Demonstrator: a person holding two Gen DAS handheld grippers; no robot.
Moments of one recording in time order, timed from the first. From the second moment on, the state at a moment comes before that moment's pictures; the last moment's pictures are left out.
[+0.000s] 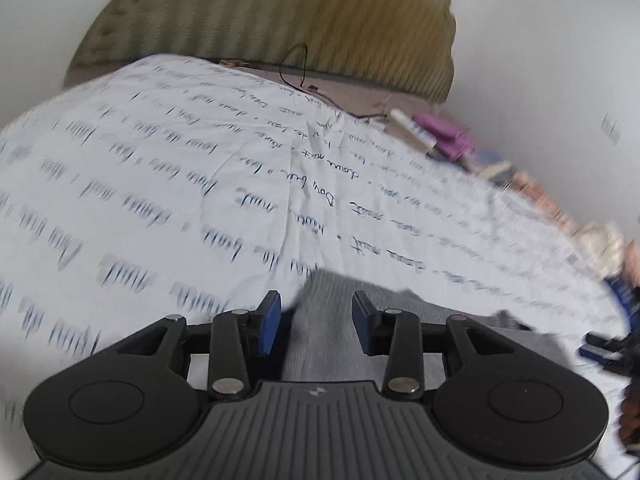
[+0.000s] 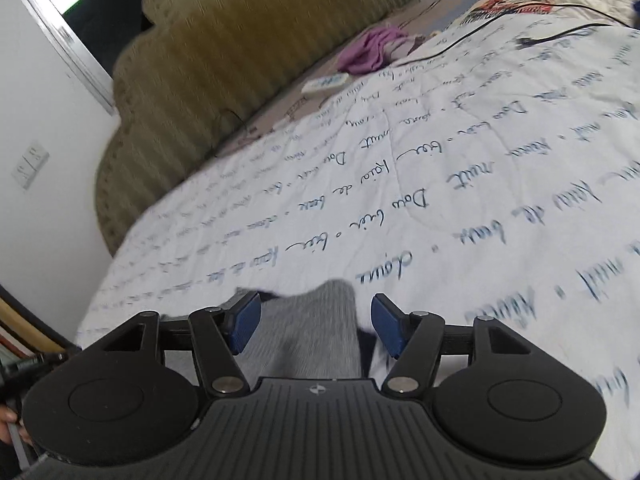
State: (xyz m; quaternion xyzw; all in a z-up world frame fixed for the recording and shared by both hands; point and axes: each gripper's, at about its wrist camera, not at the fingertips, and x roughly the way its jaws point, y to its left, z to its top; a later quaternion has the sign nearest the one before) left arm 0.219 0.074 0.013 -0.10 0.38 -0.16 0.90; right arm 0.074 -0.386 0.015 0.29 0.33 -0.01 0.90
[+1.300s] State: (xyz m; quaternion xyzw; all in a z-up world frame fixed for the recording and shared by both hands) left arm 0.200 0.040 0.018 0.01 0.30 -0.10 0.95; right arm 0.094 -0.368 0.020 0.26 0.29 -0.02 0.92
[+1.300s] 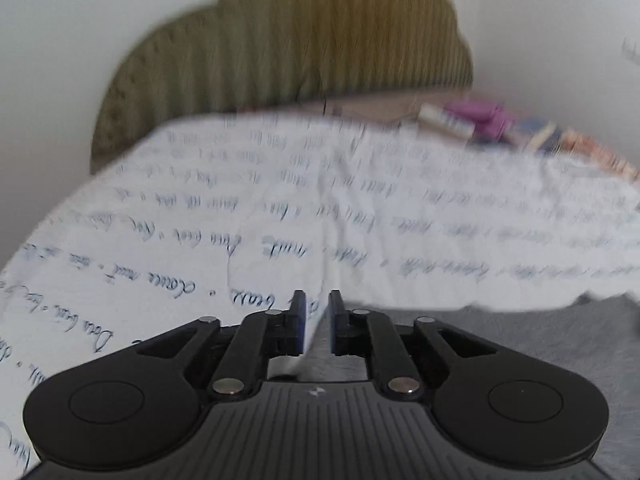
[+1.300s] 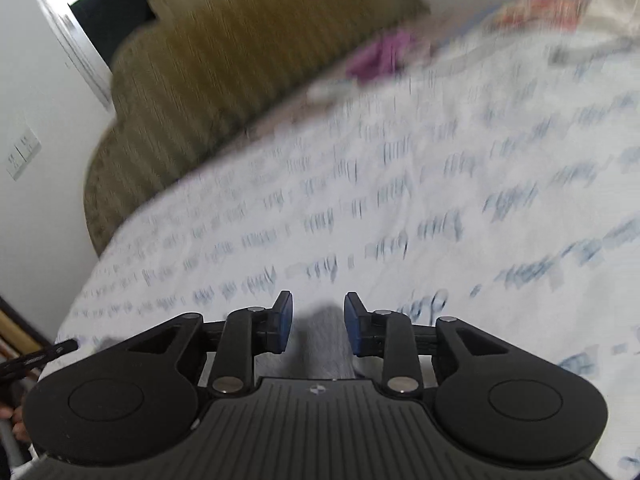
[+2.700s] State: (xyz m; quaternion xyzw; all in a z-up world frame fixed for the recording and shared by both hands) left arm -0.007 0.094 -0.026 -0.16 0.33 -0.08 0.93; right arm -0.054 -0.237 0.005 0.13 0.29 0.04 0.95
